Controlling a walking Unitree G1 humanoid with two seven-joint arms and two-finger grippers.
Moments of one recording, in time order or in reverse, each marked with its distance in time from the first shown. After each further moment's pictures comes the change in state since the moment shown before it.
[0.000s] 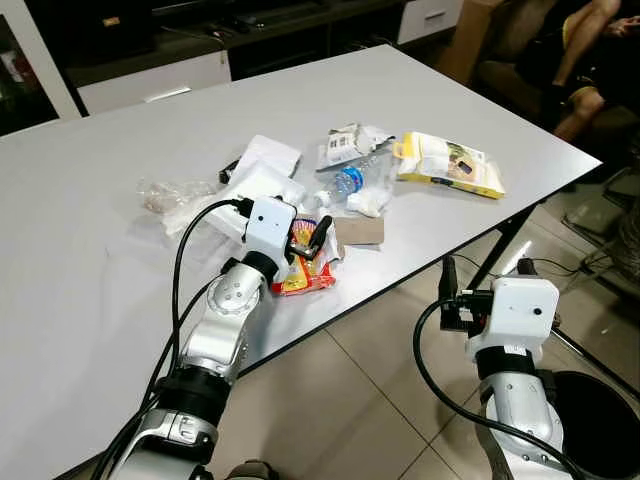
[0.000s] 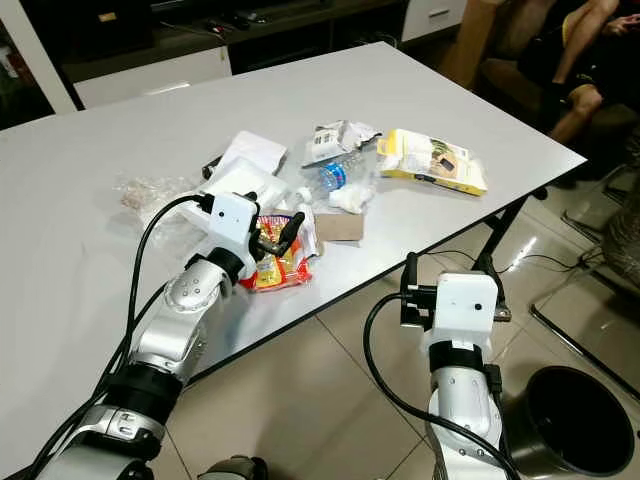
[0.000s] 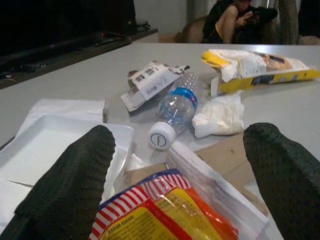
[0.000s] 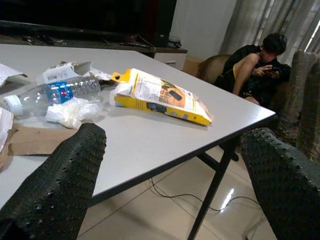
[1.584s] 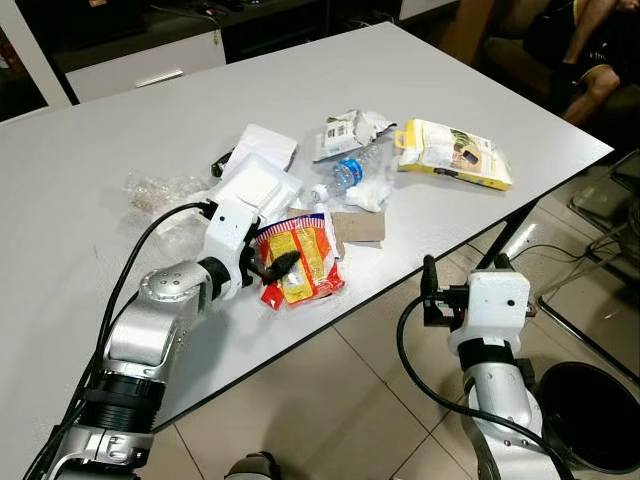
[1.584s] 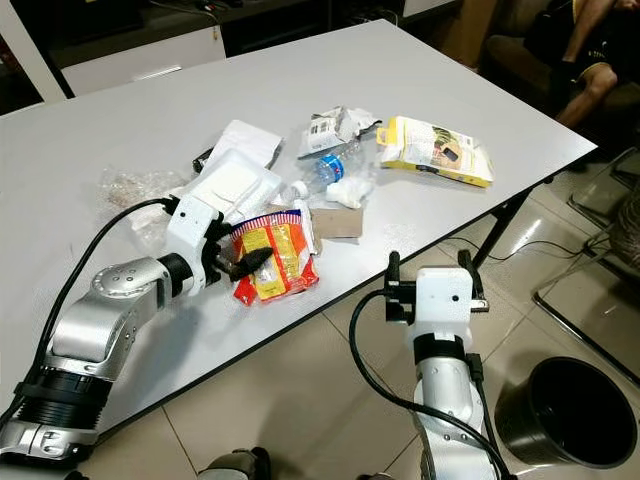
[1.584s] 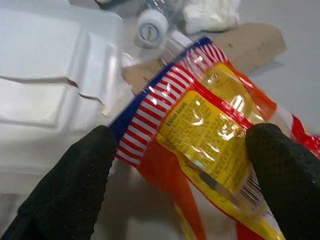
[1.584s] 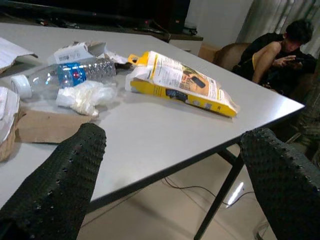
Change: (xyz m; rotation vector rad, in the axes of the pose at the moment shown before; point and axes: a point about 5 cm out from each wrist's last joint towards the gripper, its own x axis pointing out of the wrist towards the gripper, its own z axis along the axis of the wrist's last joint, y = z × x) left arm -0.038 0.039 0.006 -0.083 0.347 -0.206; right arm 0.010 0.016 -0.005 -0.010 -0.001 0.065
